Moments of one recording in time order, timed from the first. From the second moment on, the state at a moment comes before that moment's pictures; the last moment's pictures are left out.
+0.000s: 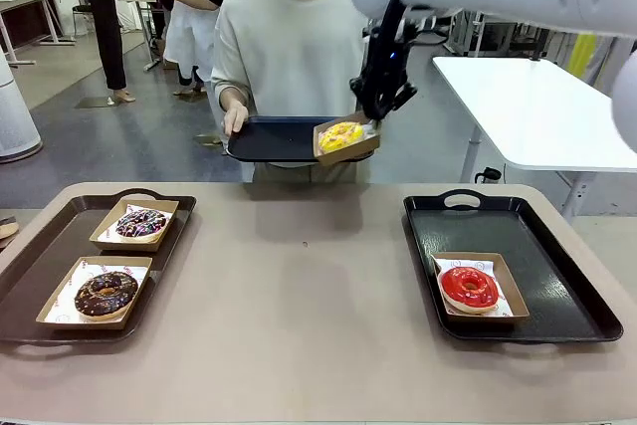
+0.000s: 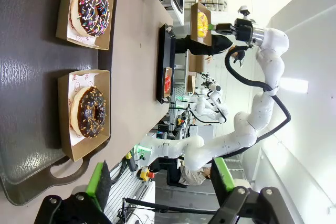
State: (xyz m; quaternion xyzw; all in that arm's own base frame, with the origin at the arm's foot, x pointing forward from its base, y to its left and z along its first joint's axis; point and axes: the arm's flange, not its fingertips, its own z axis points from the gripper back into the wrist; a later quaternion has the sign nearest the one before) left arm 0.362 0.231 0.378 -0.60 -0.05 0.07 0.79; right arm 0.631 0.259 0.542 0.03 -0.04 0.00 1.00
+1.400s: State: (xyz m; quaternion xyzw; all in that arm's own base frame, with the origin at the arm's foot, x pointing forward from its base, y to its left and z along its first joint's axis) left arm 0.362 0.231 0.378 -0.60 -0.04 0.07 0.79; right arm 0.618 -0.008 0.442 0.02 -0.02 -0.02 1.00
